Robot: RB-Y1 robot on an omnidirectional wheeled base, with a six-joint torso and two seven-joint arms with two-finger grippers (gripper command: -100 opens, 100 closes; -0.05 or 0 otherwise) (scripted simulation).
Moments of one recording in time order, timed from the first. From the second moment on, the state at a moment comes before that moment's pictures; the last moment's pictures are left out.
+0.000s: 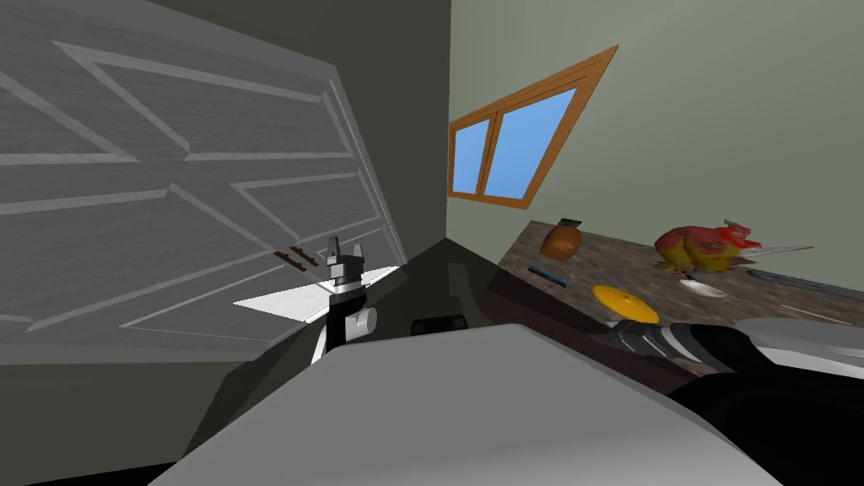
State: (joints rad) left arm 0.45 -0.01 0.02 -2.21 -0.04 -0.42 0.07; right arm 1.08 -1.61 0.06 -1.37 0.51 -0.54 -0.04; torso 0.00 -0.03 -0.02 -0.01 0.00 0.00
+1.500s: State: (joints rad) left arm 0.45 -0.01 0.02 -2.21 -0.04 -0.42 0.07; right arm 1.08 -1.63 0.17 -1.35 0.66 -0.54 -0.09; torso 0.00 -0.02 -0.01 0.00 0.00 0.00
